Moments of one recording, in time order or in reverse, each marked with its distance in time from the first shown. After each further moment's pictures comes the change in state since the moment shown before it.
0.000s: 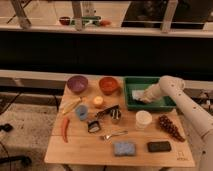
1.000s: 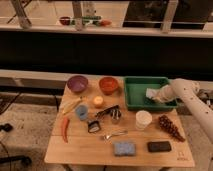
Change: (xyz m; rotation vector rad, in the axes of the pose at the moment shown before) arm 0.085 -0.032 -0.033 0.142 0.094 0.237
